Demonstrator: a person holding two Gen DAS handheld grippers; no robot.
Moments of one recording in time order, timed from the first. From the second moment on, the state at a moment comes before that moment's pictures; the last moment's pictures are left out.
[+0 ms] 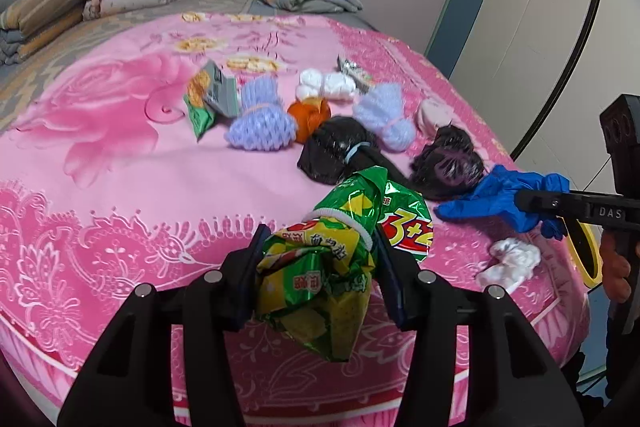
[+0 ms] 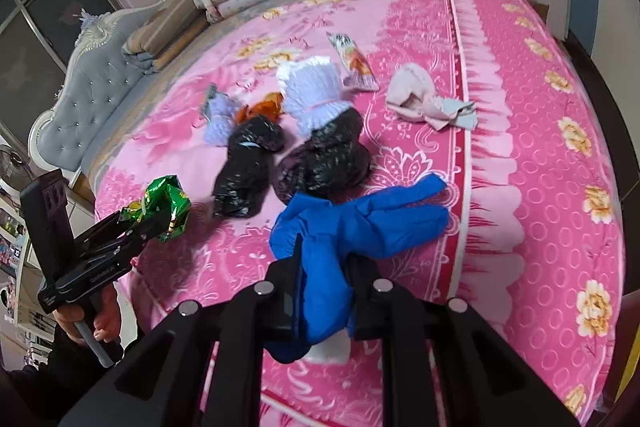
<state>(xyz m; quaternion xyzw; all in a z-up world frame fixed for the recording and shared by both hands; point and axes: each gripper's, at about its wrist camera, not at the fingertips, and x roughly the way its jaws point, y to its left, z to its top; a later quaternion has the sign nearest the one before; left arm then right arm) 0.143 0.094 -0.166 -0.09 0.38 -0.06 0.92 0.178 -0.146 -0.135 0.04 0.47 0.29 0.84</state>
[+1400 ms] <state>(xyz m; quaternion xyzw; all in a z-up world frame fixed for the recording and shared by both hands) 0.197 -0.247 -0.016 0.03 0.29 -0.27 0.92 0.085 -0.458 -0.009 0.17 0.29 0.00 0.94</state>
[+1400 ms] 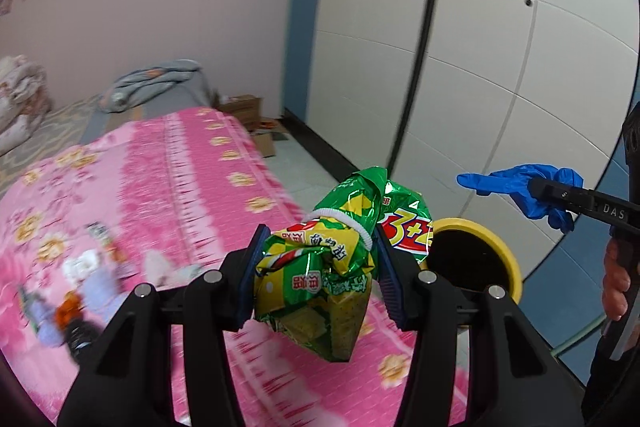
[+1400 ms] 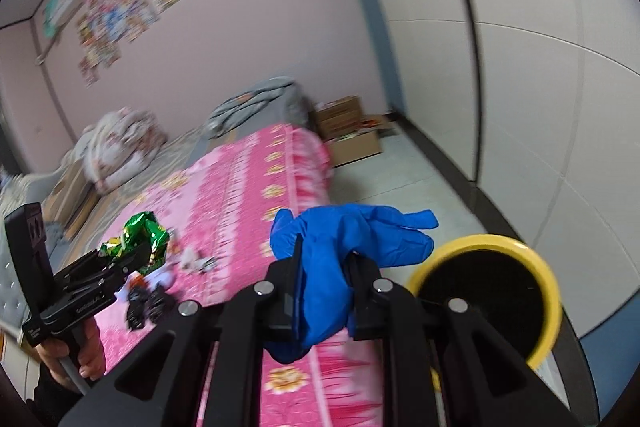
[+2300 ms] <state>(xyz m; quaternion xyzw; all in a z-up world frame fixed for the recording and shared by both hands) 0.240 -0.489 -0.143 0.08 0.41 -0.38 0.83 0.103 -0.612 -0.117 0.26 0.33 -0.18 0.89</state>
